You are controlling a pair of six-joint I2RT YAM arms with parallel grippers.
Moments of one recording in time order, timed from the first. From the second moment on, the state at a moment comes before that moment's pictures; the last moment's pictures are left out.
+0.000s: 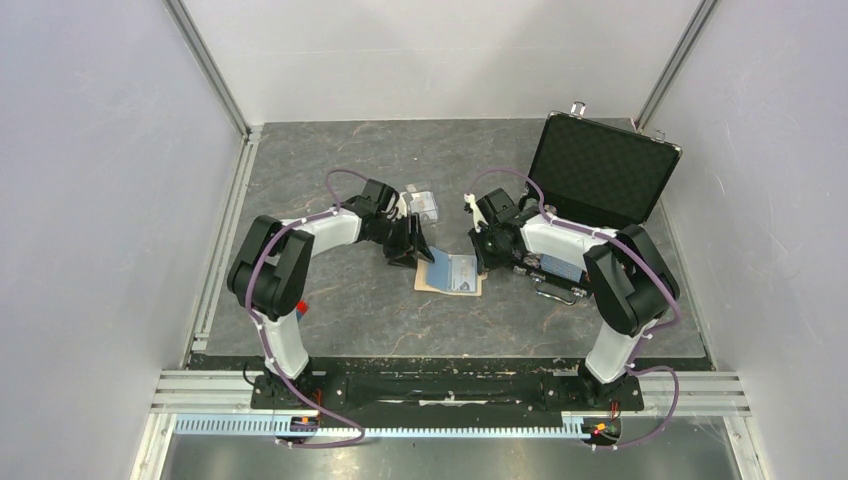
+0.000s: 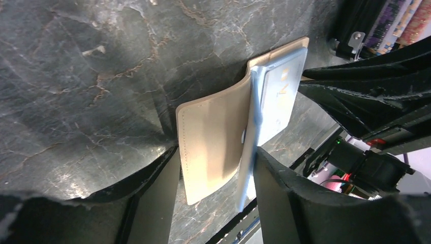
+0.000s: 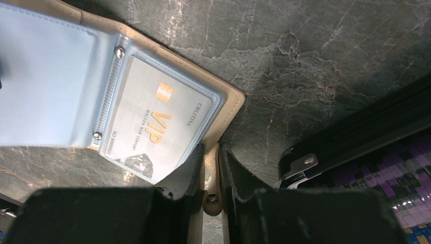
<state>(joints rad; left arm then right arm) -0.44 1.85 1.08 -0.31 0.57 -0.55 0.54 1.76 1.05 -0.45 -0.14 0.17</state>
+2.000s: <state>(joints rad) -0.56 2.04 1.32 -0.45 0.60 -0.59 0.42 1.72 1.00 -0.20 -0.59 0.36</state>
